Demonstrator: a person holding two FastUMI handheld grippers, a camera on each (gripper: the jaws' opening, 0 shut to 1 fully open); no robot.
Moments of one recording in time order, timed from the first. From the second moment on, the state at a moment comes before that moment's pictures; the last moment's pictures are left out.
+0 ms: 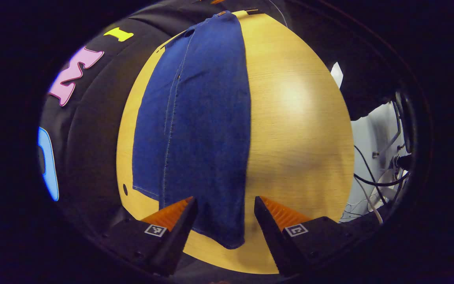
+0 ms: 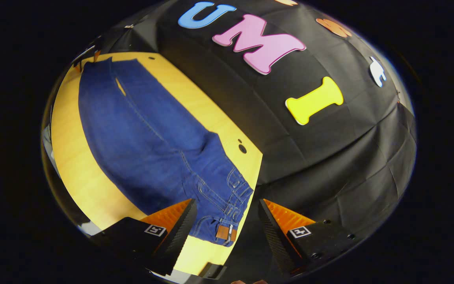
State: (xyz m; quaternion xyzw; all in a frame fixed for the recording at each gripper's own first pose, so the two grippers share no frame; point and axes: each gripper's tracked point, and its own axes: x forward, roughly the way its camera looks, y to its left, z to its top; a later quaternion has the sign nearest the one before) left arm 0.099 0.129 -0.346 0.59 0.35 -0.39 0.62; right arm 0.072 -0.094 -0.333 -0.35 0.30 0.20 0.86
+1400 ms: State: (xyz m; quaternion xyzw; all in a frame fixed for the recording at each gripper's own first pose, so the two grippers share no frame) left arm 0.096 0.121 -0.360 0.50 0.47 -0.40 0.60; right arm 0.023 -0.109 -0.490 -0.48 0.44 0.37 0.66
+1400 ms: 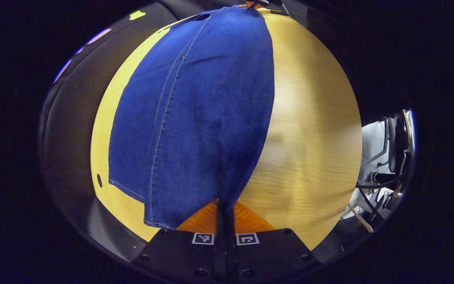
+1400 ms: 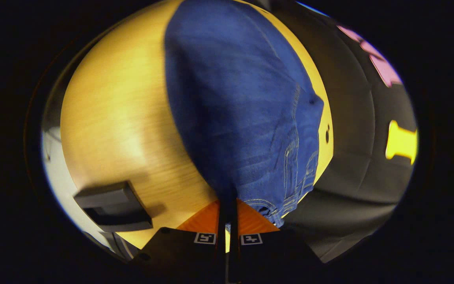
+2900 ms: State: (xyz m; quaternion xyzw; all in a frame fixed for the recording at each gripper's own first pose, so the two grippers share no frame) left arm 0.257 0.088 -0.339 0.33 0.56 -0.18 0.74; right arm 0.339 -0.065 -0.484 -0.21 0.48 0.12 0.85
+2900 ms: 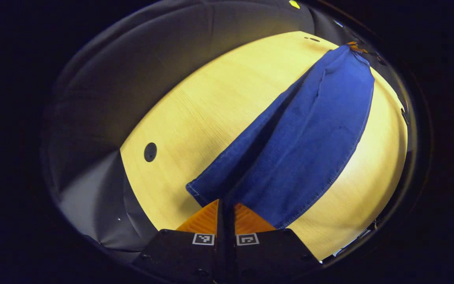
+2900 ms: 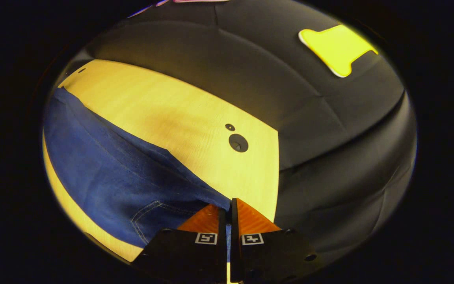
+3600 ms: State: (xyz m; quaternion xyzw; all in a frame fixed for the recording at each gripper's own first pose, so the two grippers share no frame) left arm 0.269 0.117 -0.292 0.28 0.44 -0.09 0.85; right arm 0.352 -0.099 -0.428 -0.17 0.43 0.10 0.88
